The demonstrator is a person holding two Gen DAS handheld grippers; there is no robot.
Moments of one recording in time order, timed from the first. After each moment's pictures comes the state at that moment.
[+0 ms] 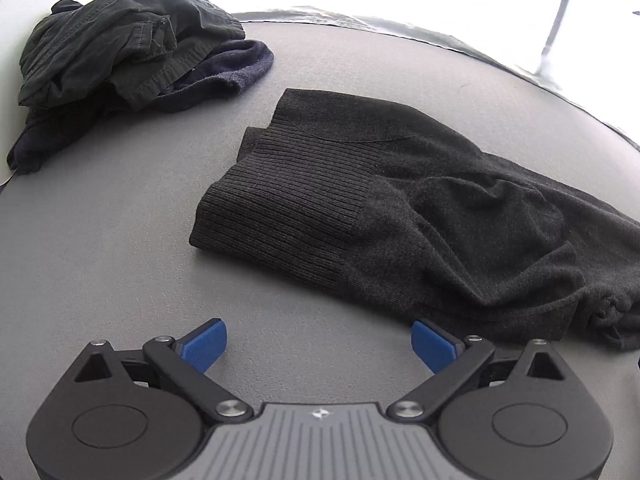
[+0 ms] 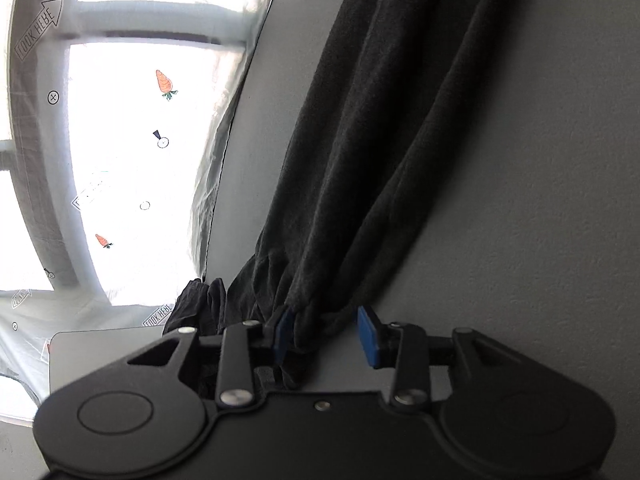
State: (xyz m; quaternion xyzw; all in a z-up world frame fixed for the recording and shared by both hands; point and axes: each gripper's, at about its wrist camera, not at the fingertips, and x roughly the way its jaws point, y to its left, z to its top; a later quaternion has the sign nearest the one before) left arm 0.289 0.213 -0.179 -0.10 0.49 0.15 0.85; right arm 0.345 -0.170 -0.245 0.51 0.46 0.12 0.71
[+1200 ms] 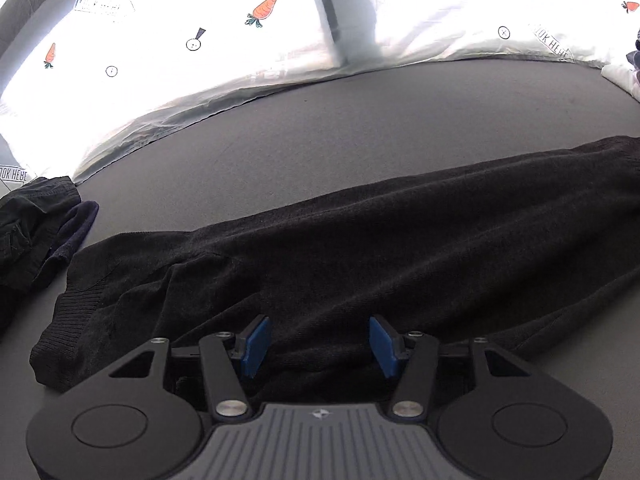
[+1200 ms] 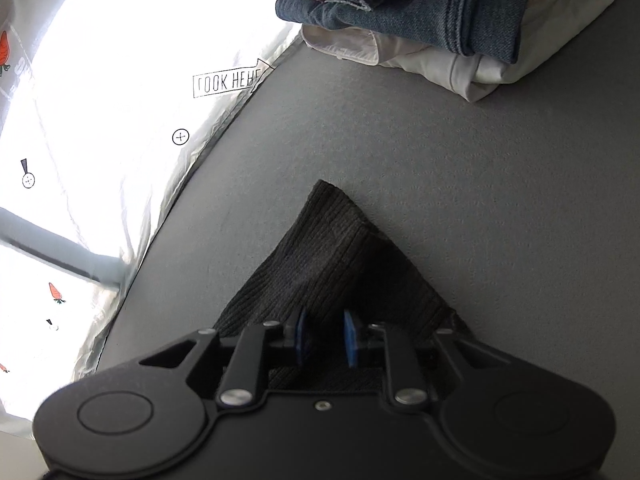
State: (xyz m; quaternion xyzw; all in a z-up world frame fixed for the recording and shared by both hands) left arm 0.352 -0.047 -0.192 0.11 0.43 0.08 0.89; right arm 0.486 -0.491 -0.222 0.39 0.41 -0.04 0.82
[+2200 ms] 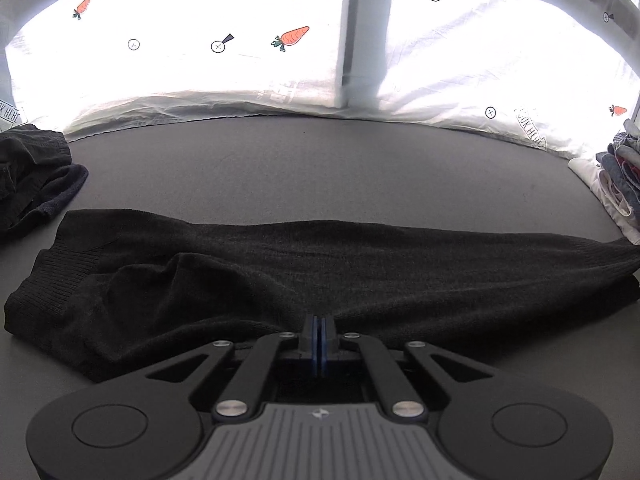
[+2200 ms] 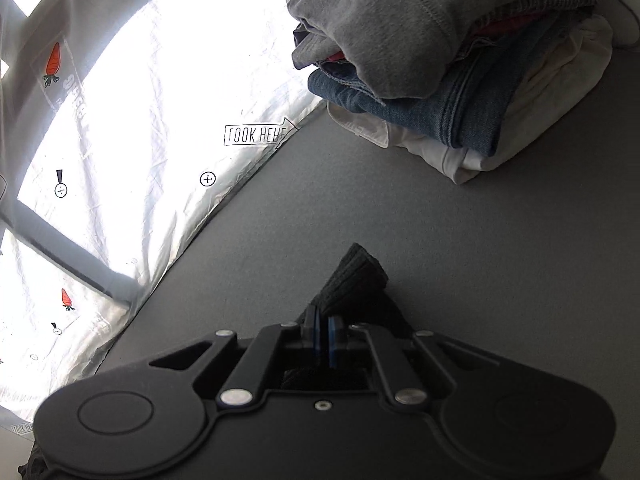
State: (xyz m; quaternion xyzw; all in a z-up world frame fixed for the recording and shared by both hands) left arm 0.307 -0.007 -0.151 -0.03 0.40 0.03 0.91; right arm 0.430 -0.501 -0.185 0.35 0.35 -0.06 0.86
